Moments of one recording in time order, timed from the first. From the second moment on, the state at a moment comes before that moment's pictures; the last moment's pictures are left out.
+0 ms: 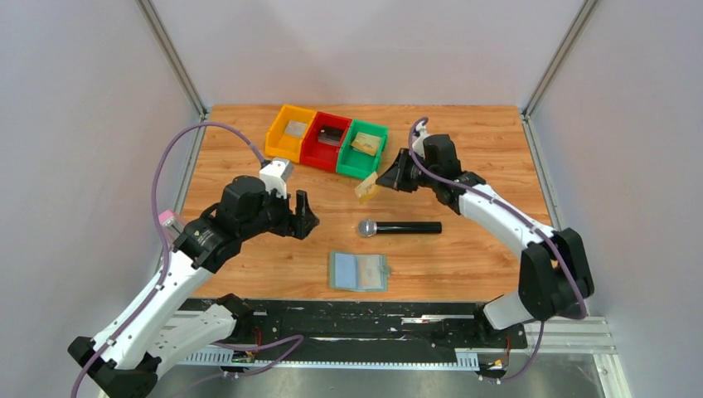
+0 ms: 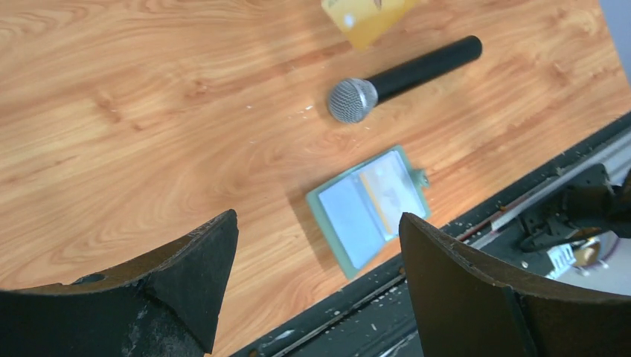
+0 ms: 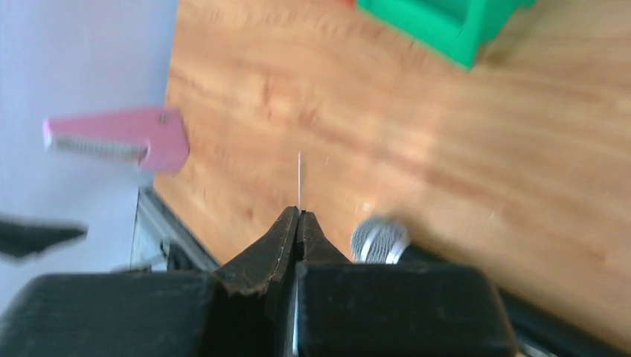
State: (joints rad) left arm -0.62 0.86 0.97 -0.69 0.10 -0.35; right arm 0.45 1.43 1.01 -0.12 -0.45 0.63
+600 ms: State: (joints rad) left arm -0.62 0.81 0.94 -0.75 0.05 -0.28; right arm 0.40 1.99 1.48 0.07 -0.09 0.91
